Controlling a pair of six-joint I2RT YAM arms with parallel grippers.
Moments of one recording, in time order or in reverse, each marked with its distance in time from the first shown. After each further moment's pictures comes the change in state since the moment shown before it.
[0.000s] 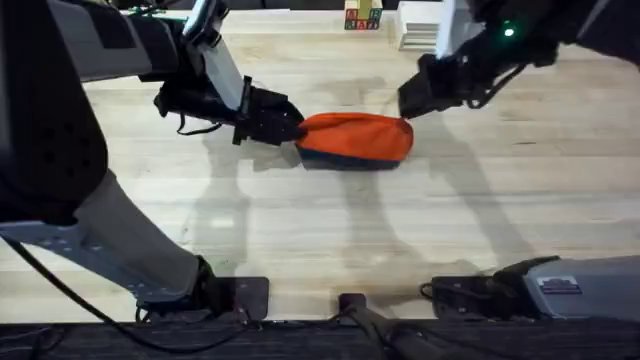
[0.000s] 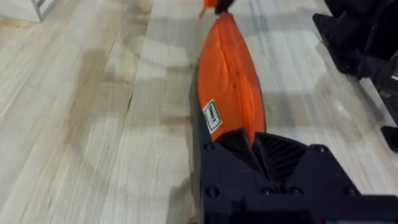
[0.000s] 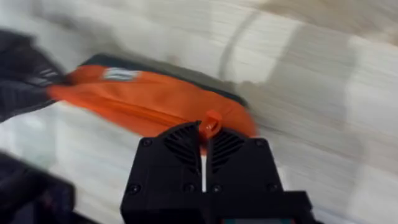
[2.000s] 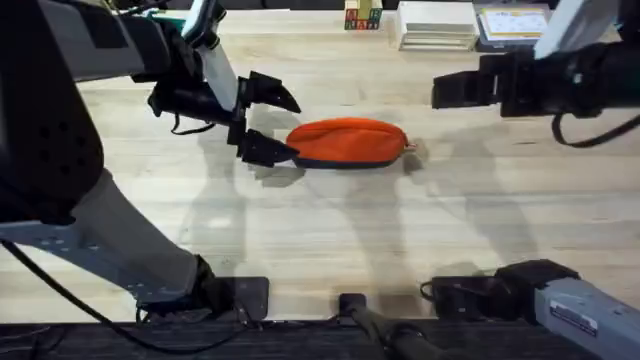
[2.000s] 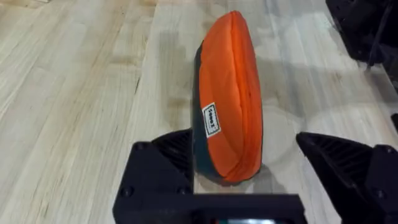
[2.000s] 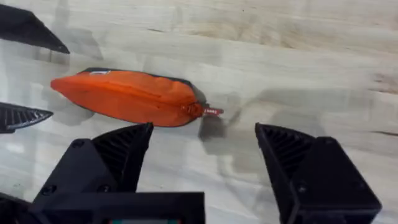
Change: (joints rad) left arm 0.029 0.000 0.000 0.023 -0.052 -0.011; right arm -0.112 -0.478 -0.177 0.027 0.045 -0.052
